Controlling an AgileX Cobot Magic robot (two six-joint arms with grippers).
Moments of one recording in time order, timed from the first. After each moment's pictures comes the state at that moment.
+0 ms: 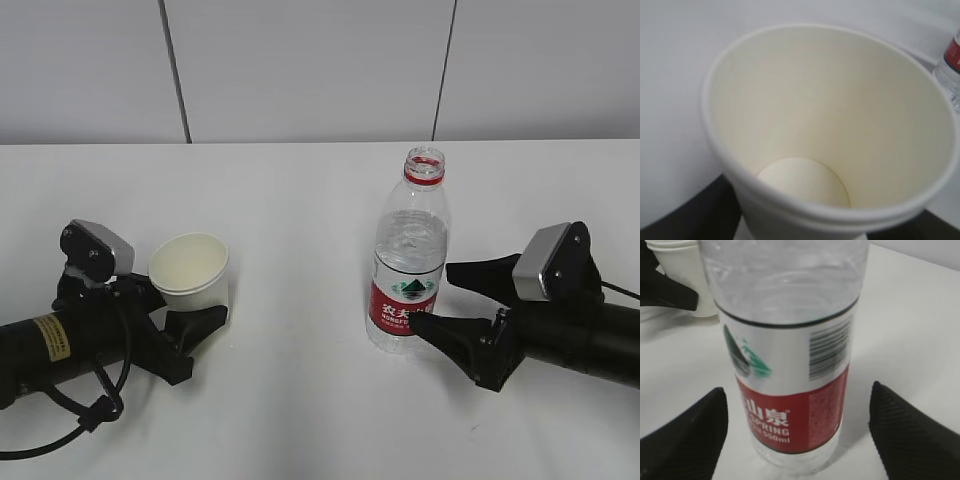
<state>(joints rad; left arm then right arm) -0.21 2.07 -0.50 0.61 -1.14 -0.19 -0.01 1.98 -0.49 -0.89 -1.15 0.07</state>
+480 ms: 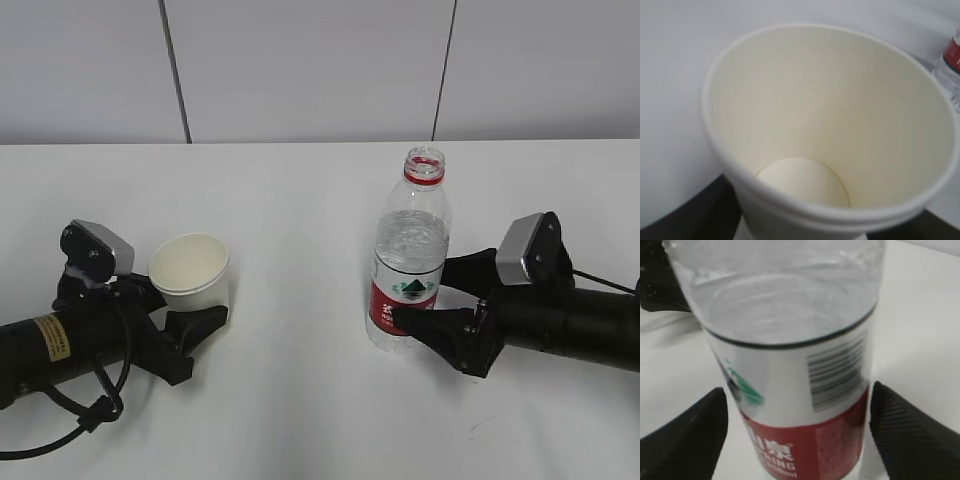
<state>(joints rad) -0.21 2.07 -0.50 0.61 -1.14 -0.19 -0.01 2.06 -0.62 -1.02 -1.15 0.18</state>
